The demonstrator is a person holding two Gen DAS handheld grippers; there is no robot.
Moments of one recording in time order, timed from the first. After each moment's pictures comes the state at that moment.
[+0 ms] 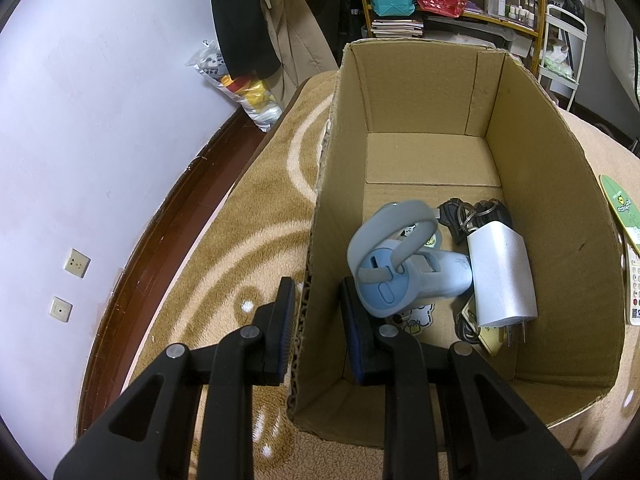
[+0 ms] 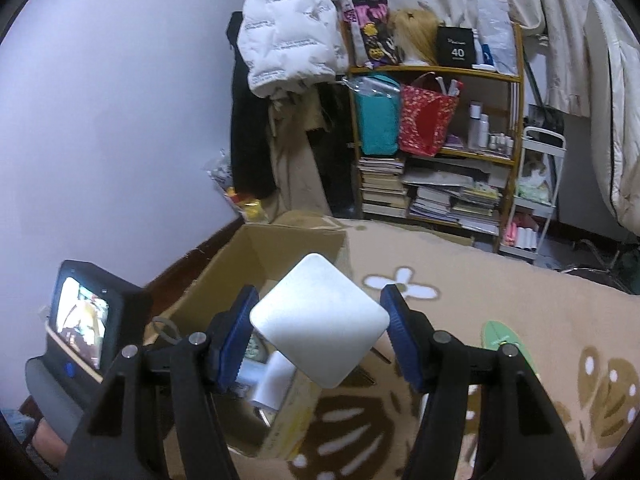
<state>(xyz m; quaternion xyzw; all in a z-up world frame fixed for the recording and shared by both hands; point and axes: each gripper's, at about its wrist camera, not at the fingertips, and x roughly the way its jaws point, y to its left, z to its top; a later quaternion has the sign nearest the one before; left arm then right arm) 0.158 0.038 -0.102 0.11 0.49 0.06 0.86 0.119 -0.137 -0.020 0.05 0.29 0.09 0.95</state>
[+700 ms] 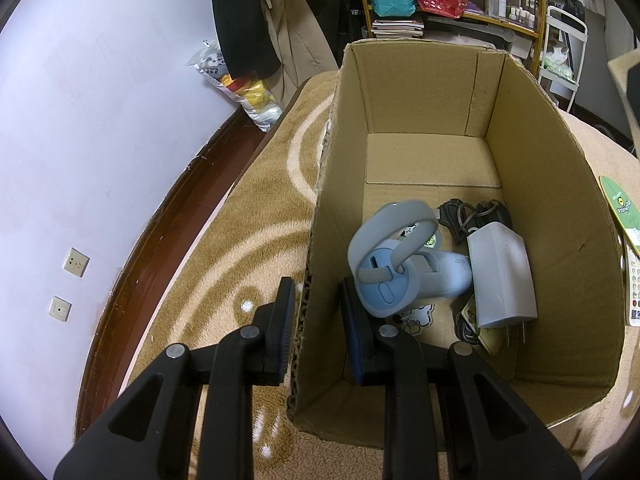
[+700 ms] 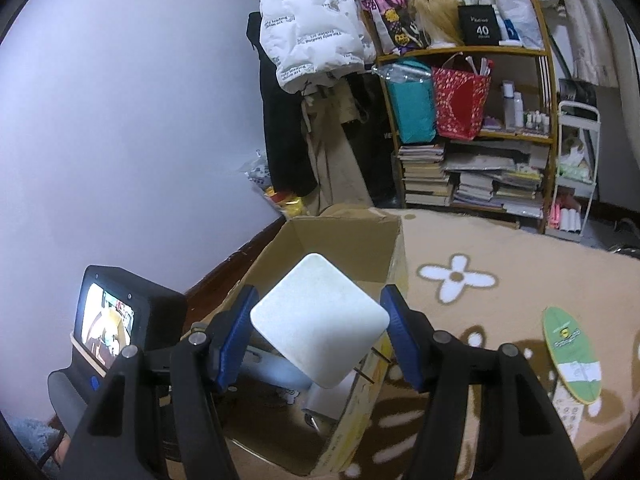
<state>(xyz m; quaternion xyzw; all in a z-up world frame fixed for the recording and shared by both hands) 0.158 0.038 -0.102 0.11 0.49 0.06 0.86 0.134 -0.125 -0.041 0.11 0.30 0.16 0.94</state>
